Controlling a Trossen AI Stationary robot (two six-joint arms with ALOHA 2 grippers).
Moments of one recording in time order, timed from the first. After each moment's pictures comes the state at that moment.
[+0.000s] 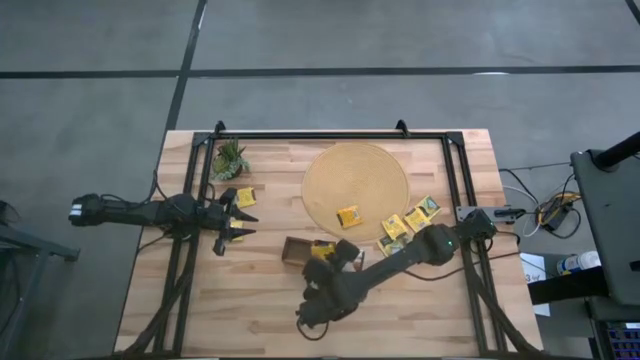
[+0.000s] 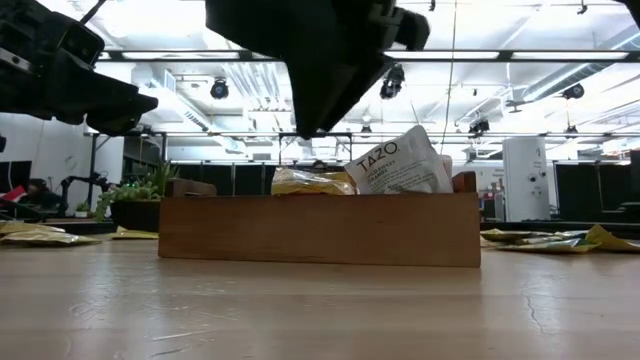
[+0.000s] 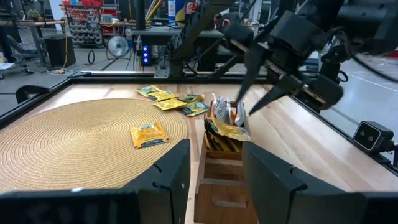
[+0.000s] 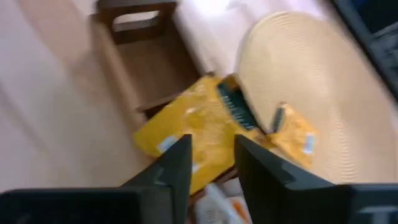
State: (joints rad) left arm -0.07 0.20 0.01 0.07 0.04 -0.03; right arm 0.47 2.49 2.36 -1.47 0.74 1.06
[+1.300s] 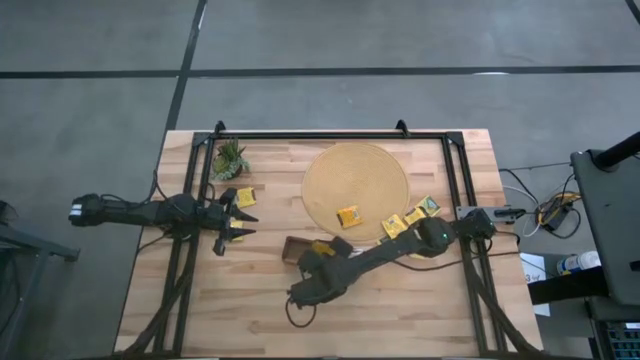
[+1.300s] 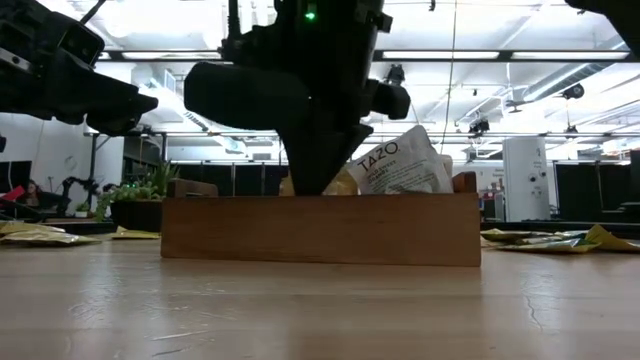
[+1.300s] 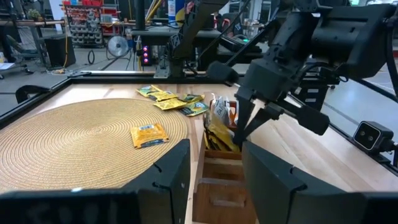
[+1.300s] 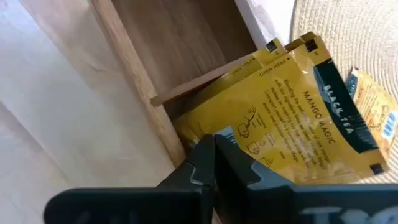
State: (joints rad) left arm -0.07 0.20 0.01 0.07 0.04 -0.03; right arm 0.38 2.49 2.24 -1.29 0.49 1.02
